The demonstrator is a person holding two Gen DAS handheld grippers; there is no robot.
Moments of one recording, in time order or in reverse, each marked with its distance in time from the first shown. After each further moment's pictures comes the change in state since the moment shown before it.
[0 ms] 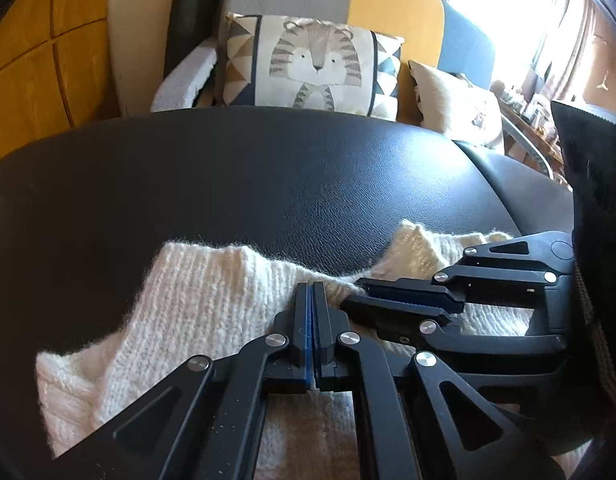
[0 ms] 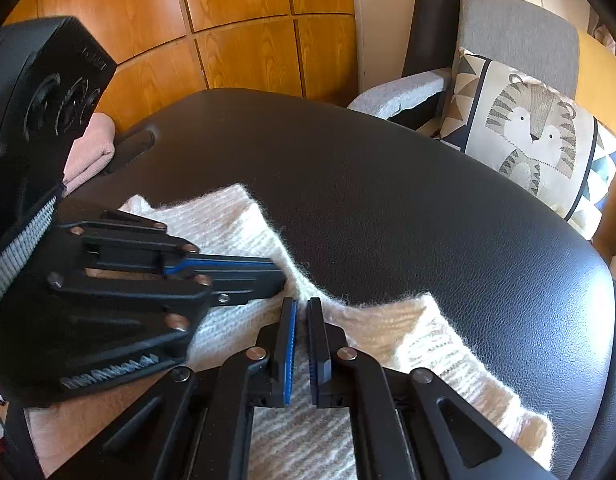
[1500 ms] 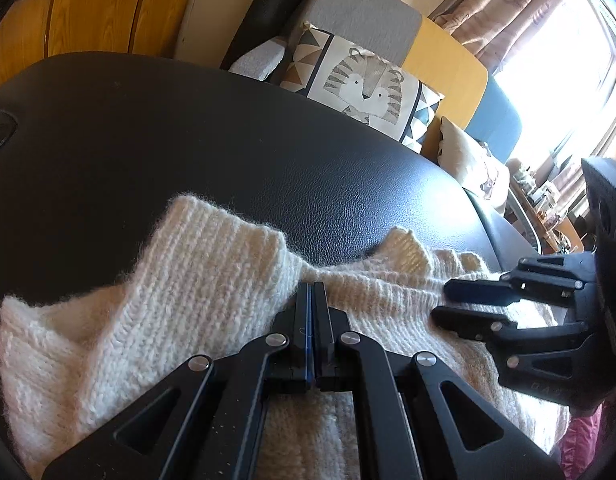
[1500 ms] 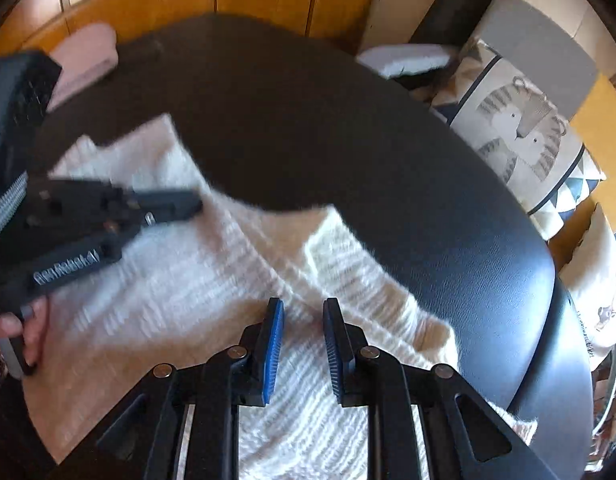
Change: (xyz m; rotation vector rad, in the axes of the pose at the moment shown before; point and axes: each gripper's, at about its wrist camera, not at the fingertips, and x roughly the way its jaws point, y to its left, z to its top) left arm -0.030 0.035 -0.055 -0.313 -0.080 -0.053; right arm -0.030 0.039 -0.017 -0.148 0.277 -0.162
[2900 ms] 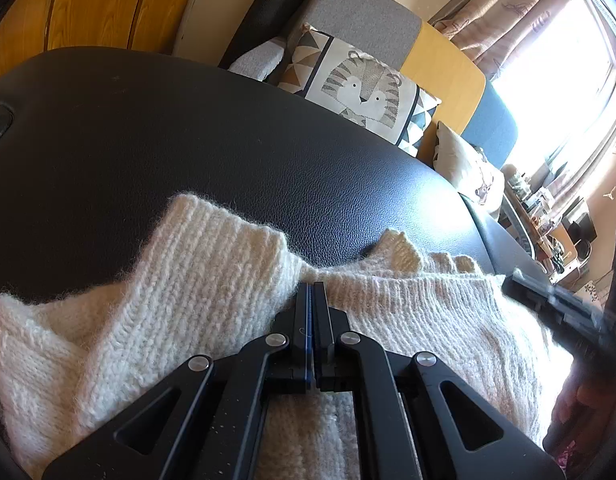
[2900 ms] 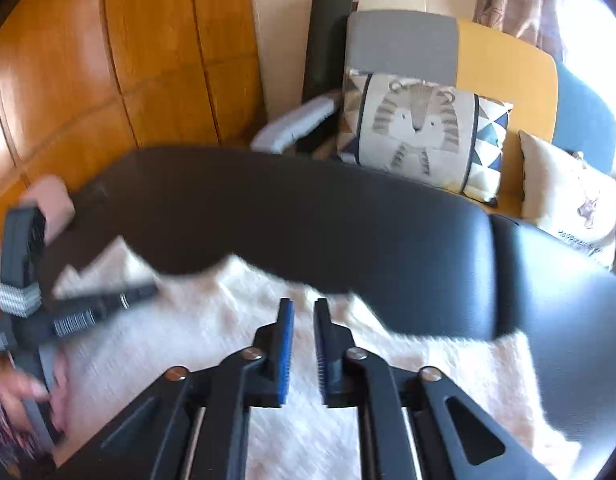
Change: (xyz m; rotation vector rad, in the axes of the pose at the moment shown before) left arm 0.006 0.007 -0.006 -0.013 -0.015 -0.030; right arm -0.038 -0.046 -0.073 0.407 -0.336 -0.066
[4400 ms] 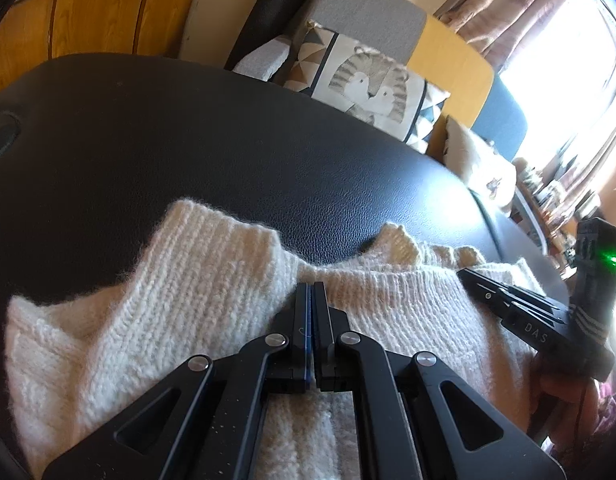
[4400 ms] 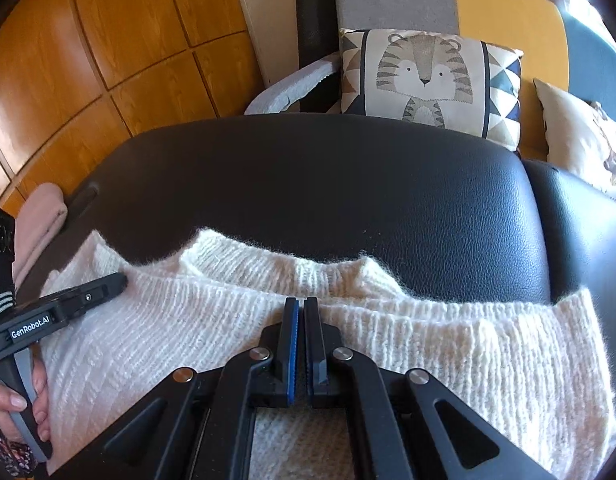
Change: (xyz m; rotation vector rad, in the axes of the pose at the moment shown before) left arm -0.005 -0.015 0.005 0.021 0.038 0.072; right arm 0.060 -0.018 -0.019 0.110 0.053 0.086
